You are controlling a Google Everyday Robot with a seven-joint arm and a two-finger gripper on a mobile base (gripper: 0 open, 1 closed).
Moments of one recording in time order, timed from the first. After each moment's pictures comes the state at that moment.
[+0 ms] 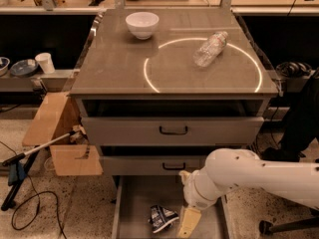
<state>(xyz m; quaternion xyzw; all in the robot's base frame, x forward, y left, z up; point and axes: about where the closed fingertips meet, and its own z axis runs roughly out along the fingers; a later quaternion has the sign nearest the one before) 0.389 -0.073 0.544 -0.63 0.74 0.16 0.15</state>
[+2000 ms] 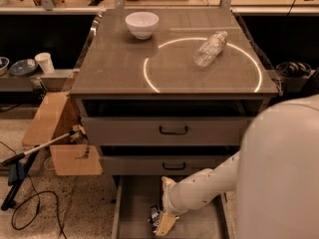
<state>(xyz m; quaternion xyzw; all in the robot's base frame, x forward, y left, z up) 0.430 -0.013 0.420 -0.64 0.73 0.11 0.21</state>
